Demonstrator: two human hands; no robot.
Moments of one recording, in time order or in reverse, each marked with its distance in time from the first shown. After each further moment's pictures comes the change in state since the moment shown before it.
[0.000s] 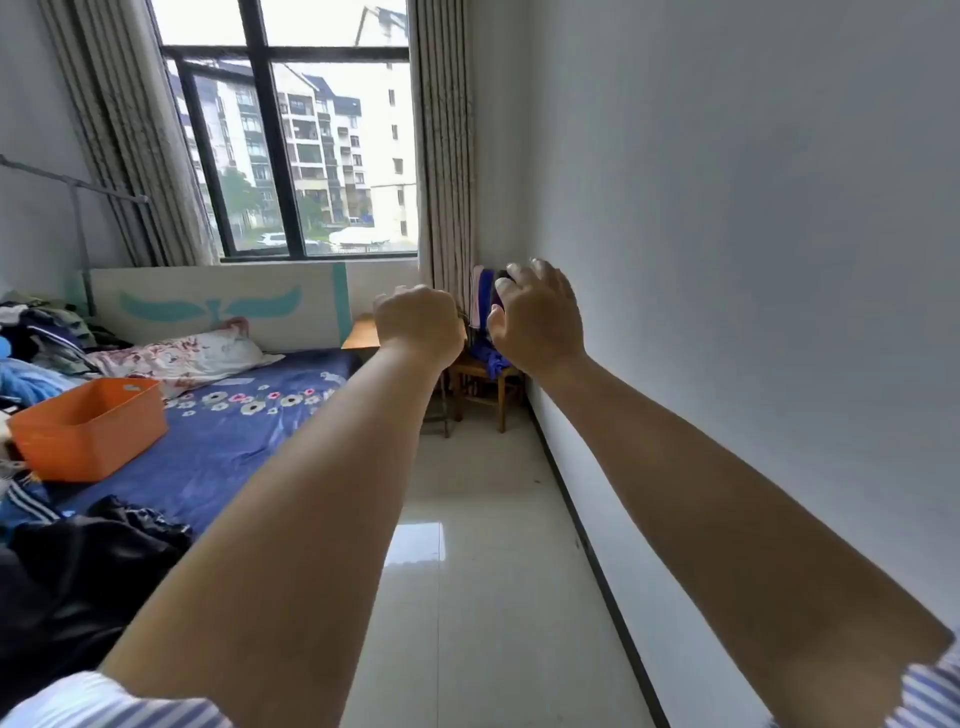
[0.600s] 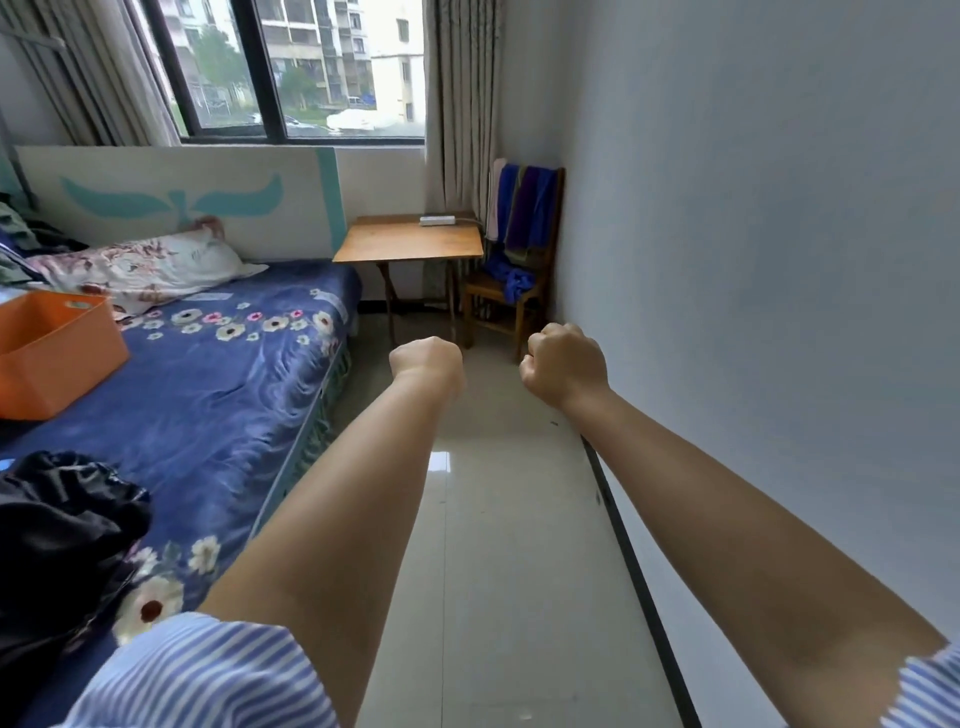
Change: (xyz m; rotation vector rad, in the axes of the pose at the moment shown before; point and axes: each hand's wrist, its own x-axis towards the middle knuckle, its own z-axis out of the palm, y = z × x) left_hand 0.123 -0.015 0.294 -0.006 -0.579 -0.010; right_hand 0.063 0.072 0.288 -0.020 -0.475 0.118
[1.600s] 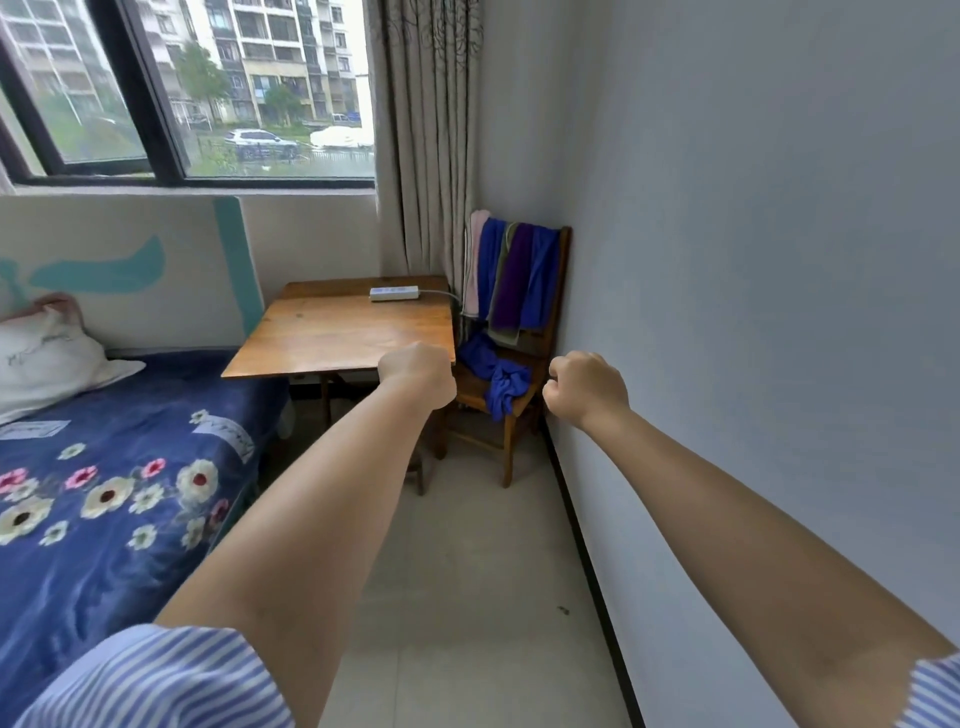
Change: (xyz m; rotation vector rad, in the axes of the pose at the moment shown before) left_hand 0.736 0.067 0.009 -0.119 0.008 0.048; right_hand 0.672 0.244 0.219 0.051 -0.036 0.083
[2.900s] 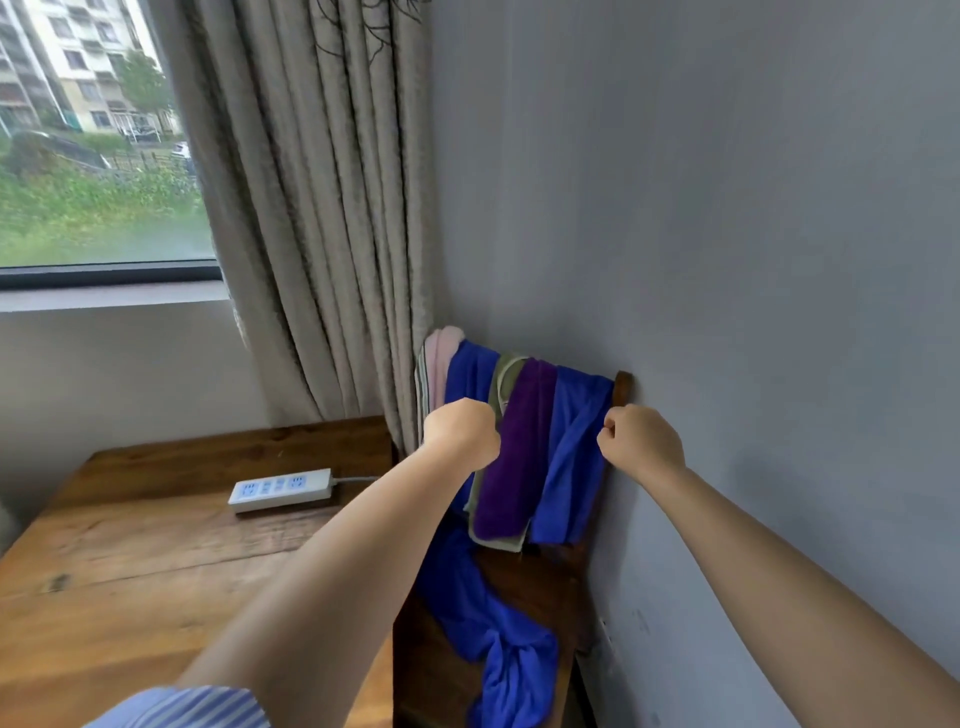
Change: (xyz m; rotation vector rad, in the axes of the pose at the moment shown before) left_hand 0.847 0.078 0.087 -0.155 -0.087 0.148; right_hand 0.771 0.243 0.232 0.038 -0.023 0.258
